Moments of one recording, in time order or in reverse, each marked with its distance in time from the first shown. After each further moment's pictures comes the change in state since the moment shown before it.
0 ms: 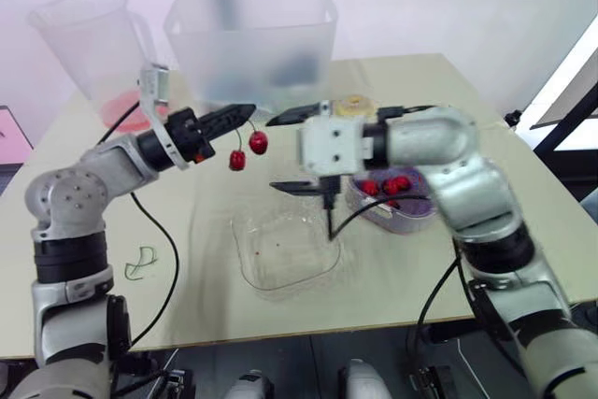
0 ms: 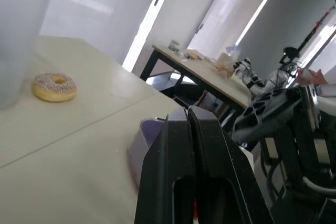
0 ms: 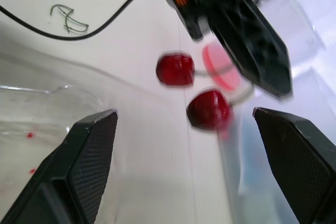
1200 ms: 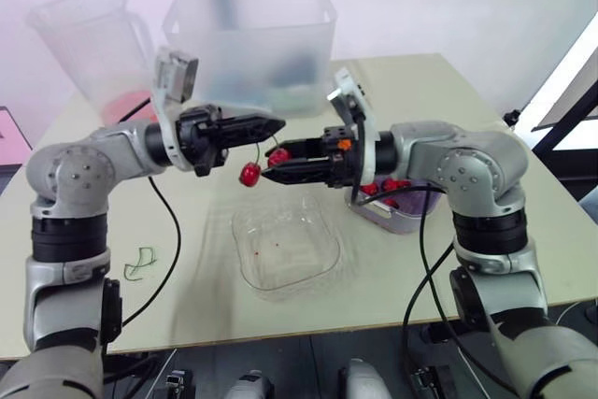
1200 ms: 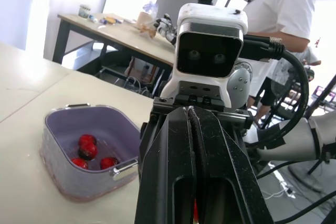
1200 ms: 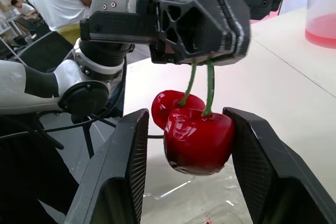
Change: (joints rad) left arm -0.097 0.038 -0.138 -0.003 0.047 0.038 -0.334; right arm -0.019 0.155 -0.147 0.200 0.653 0.534 -0.219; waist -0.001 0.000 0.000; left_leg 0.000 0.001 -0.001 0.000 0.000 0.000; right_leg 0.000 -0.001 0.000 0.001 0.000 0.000
